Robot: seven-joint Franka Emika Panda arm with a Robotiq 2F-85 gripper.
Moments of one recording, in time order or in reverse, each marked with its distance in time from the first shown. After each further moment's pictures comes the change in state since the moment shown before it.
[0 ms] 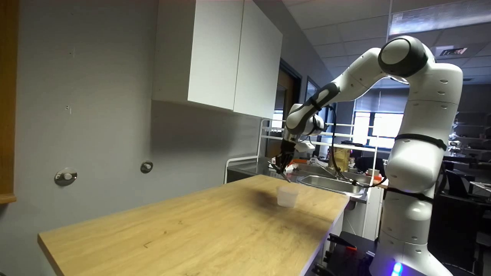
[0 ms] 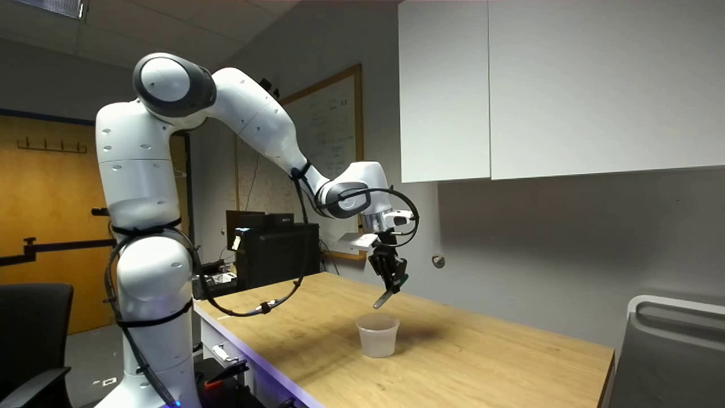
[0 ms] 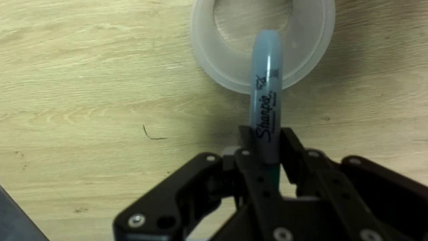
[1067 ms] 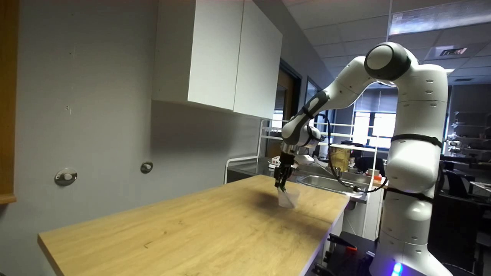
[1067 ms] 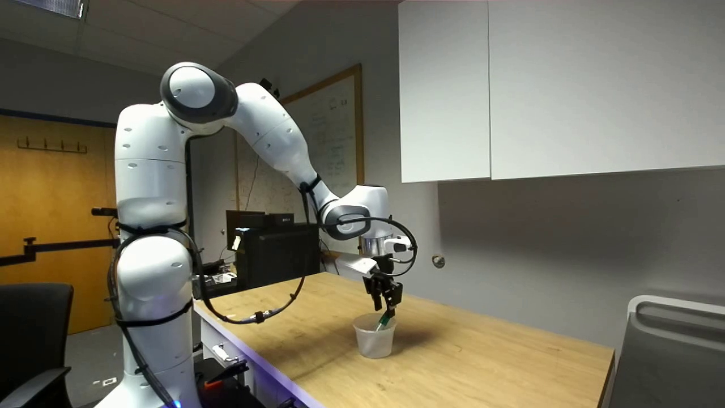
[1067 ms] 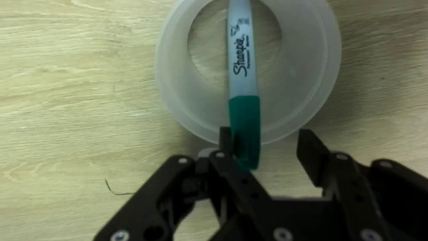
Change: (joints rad) arm 0.001 0.113 0.010 -0.025 0.157 0.039 -0.127
